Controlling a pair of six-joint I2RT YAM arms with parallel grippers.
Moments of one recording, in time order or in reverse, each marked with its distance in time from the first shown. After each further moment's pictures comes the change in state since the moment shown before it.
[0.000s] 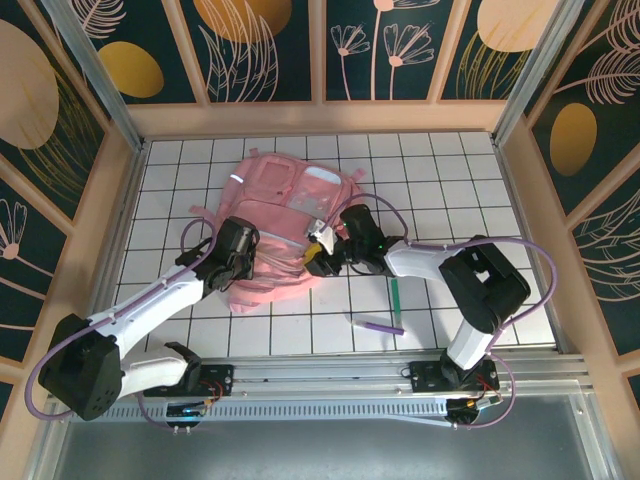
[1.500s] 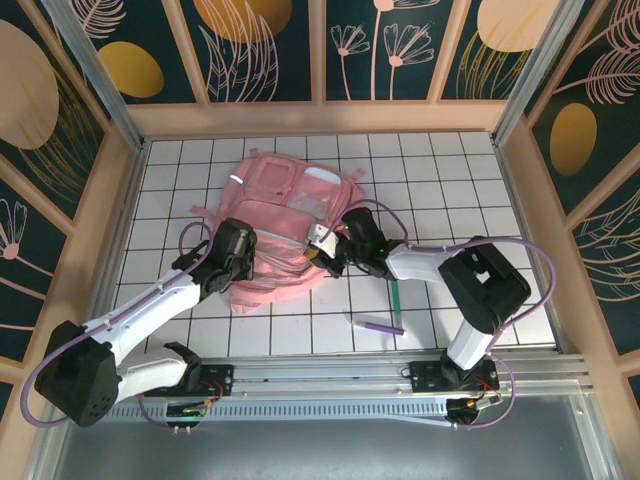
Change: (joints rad) left arm 0.001 -0.041 -0.018 0.016 0.018 -0.026; right arm 0.008 -0.008 -0.024 0.034 0.109 -0.207
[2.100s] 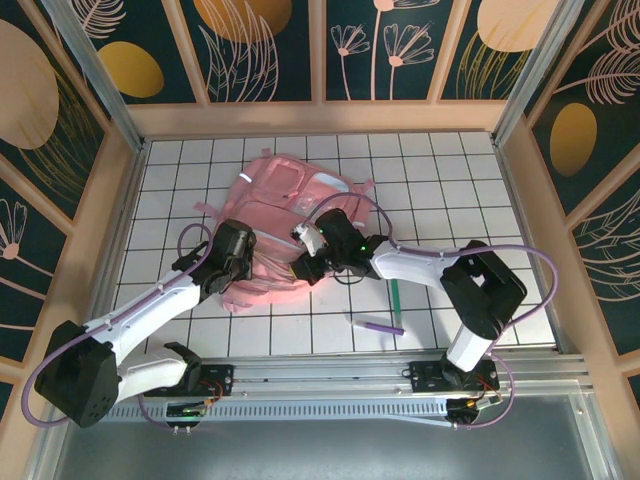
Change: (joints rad) left arm 0.002 0.002 -0.017 0.024 -0.023 -0.023; right arm 0.145 0.000 0.162 -0.260 0.042 0.713
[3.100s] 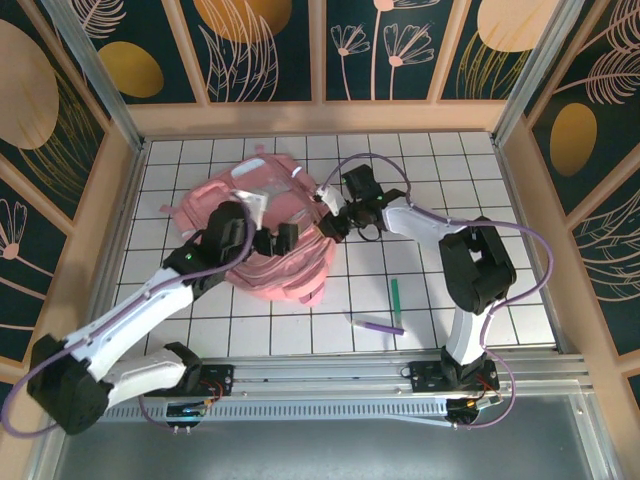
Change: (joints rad) left arm -0.079 -0.006 0.200 0.062 0.242 1.786; right arm -0.294 0.144 0.295 -0.320 -0.025 -0.521
